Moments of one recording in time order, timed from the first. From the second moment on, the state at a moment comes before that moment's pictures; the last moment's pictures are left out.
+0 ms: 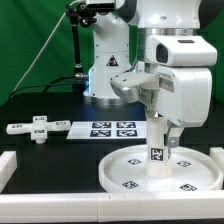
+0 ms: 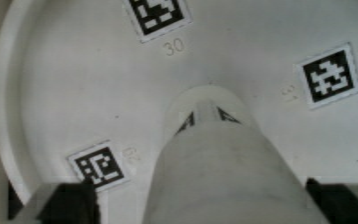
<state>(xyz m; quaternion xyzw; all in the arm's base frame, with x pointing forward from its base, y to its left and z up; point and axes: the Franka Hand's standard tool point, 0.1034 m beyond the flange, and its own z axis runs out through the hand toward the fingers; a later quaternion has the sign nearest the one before) 0.569 0.040 0.068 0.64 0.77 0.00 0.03</state>
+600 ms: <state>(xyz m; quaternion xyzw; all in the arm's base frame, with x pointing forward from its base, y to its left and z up) 0.566 0.038 0.066 0.66 0.75 -0.01 0.02</state>
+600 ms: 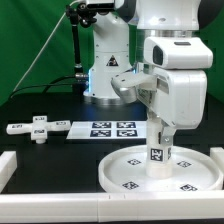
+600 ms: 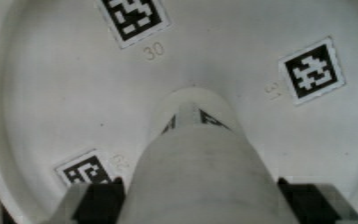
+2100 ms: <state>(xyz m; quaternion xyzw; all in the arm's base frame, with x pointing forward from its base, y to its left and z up) 0.562 0.040 0.066 0.93 0.37 -0.03 0.01</state>
